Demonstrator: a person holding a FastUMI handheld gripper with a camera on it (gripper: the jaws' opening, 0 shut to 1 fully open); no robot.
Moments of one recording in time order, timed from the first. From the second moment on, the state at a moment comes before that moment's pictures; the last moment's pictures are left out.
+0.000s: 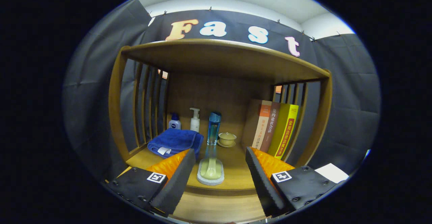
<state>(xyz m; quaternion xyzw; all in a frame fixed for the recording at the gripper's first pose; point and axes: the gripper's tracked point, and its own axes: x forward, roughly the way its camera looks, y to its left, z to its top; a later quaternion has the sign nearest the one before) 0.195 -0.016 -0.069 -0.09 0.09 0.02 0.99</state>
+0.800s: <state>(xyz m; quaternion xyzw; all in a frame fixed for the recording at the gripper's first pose) 0.056 -0.018 -0.118 -0.07 0.04 0.00 1.00</state>
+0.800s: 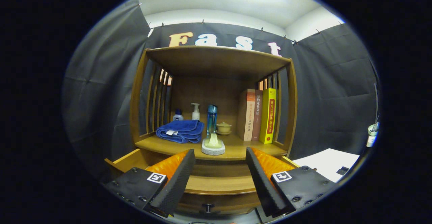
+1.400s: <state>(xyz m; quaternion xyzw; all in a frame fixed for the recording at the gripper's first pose) 0.004 -0.017 -0.185 -0.06 0.04 0.00 1.00</state>
